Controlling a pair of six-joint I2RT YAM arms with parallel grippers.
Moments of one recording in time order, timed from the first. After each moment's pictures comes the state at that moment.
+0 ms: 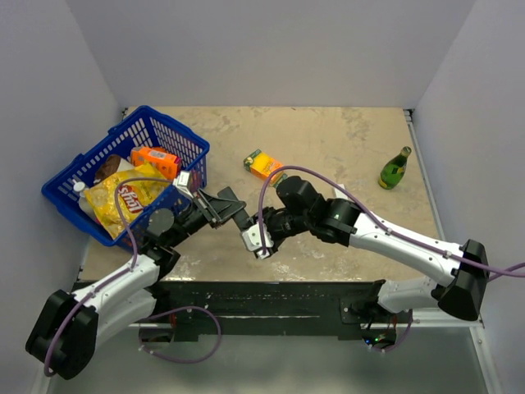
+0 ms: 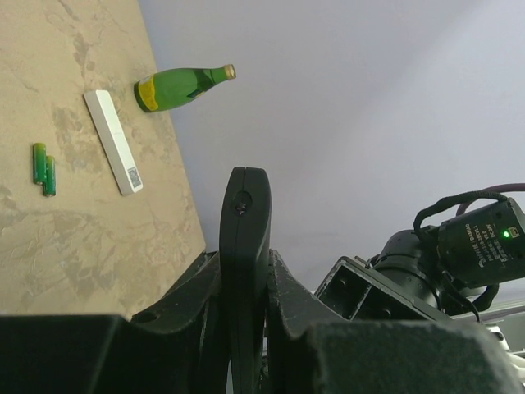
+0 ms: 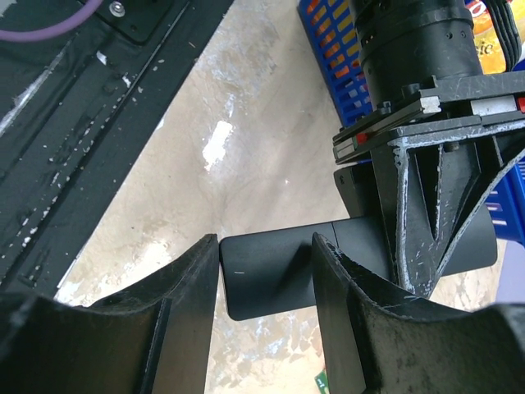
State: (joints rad) left arm -0.49 0.92 0.25 0.80 0.41 -1.38; right arm 1.01 1.28 1.12 -0.46 -0.53 -1.00
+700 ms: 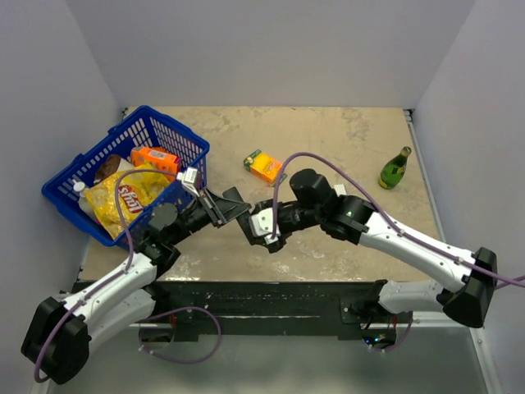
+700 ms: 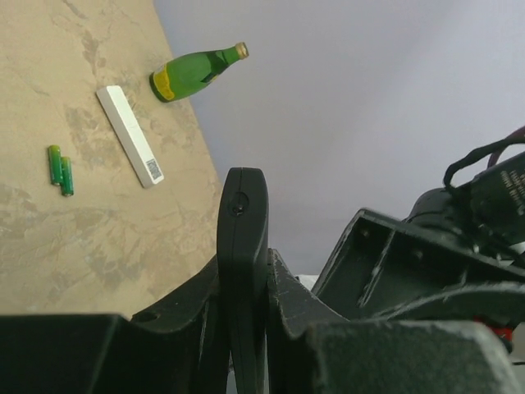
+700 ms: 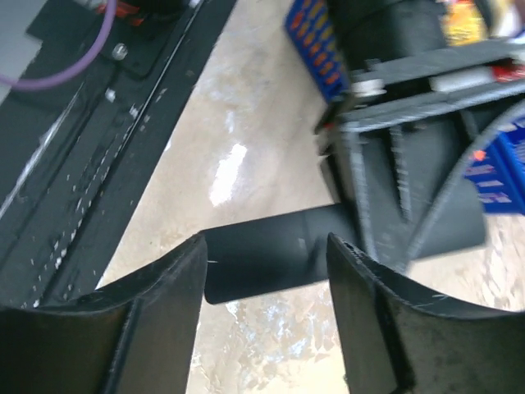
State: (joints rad) left arm -0.53 0.86 0.33 0.61 0.40 -1.23; right arm 0.96 1.24 1.12 -0.46 -0.61 -0.88
